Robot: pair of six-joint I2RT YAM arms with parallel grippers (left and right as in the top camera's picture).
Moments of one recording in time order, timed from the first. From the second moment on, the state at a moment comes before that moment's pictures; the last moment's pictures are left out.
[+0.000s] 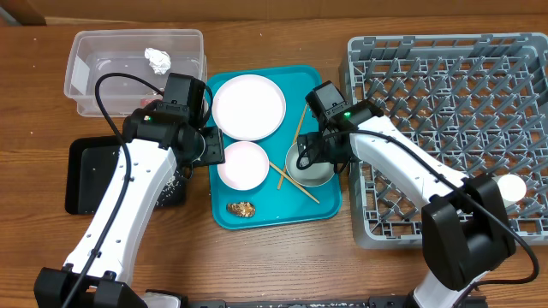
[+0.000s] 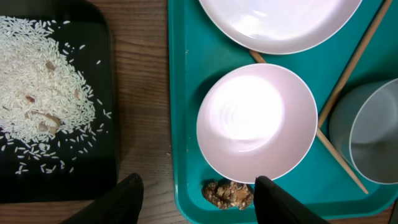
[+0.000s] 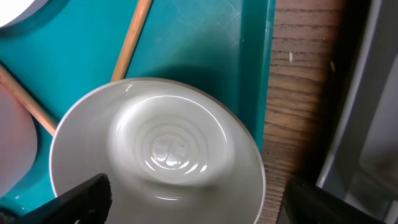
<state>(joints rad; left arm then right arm) -0.20 1.51 1.29 -1.06 0.02 -0.34 0.50 1.85 1.35 -0.87 -0.02 0.39</state>
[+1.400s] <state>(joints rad) -0.20 1.51 1.29 -1.05 0.02 -0.34 0.50 1.86 1.23 -0.78 -0.09 0.44</state>
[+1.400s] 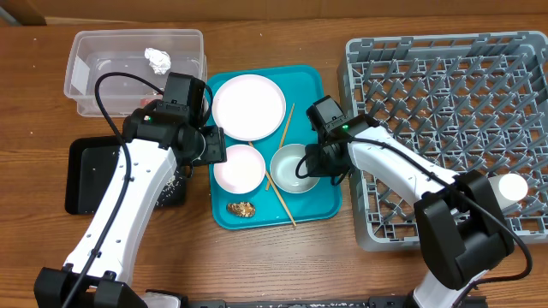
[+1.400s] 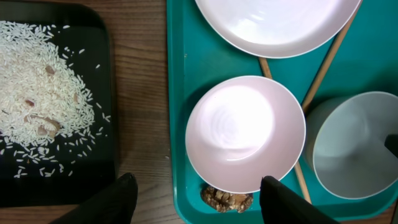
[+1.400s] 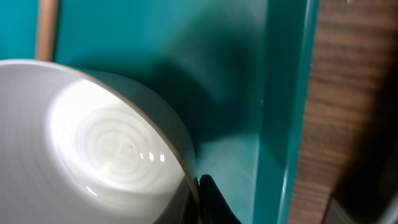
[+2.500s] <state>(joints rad) -0.20 1.51 1.29 -1.02 0.02 -0.34 0.03 1.58 1.60 -0.72 0.93 0.42</state>
